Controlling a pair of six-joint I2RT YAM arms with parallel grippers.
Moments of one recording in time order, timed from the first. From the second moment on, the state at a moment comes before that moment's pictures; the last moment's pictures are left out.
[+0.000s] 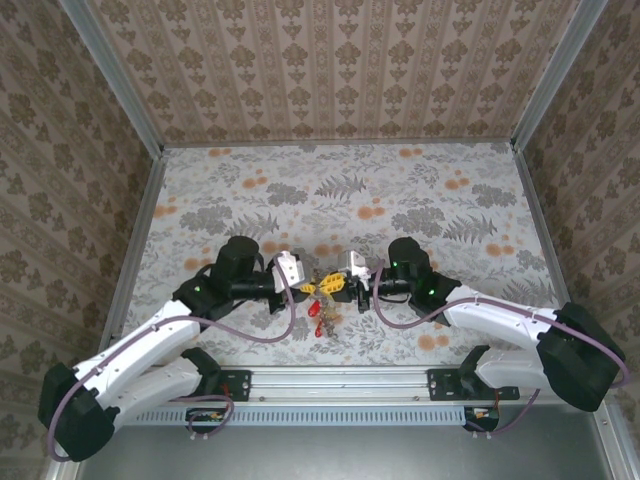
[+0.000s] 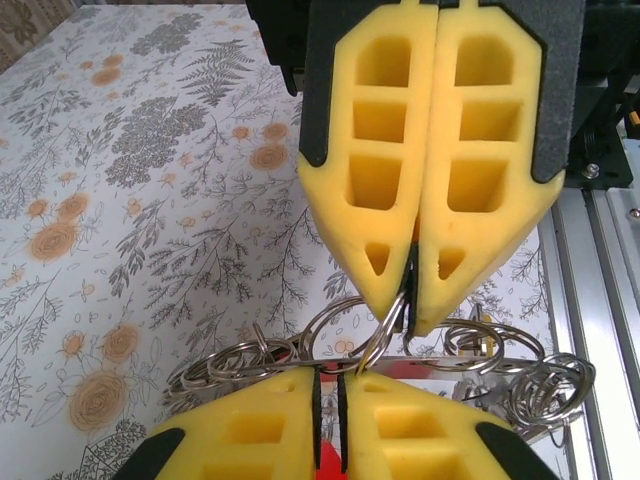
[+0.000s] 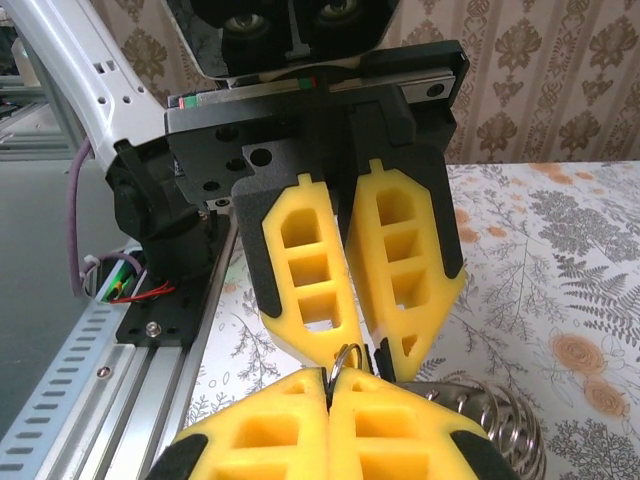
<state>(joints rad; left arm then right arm) -0.74 0.90 0.61 -0.27 0.60 0.43 0.76 1.21 0.55 0.43 -0.72 -0.18</state>
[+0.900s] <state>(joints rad) -0.73 0.92 0.56 -0.20 0.64 0.43 0.78 1.24 0.55 0.37 -0.64 -0.27</state>
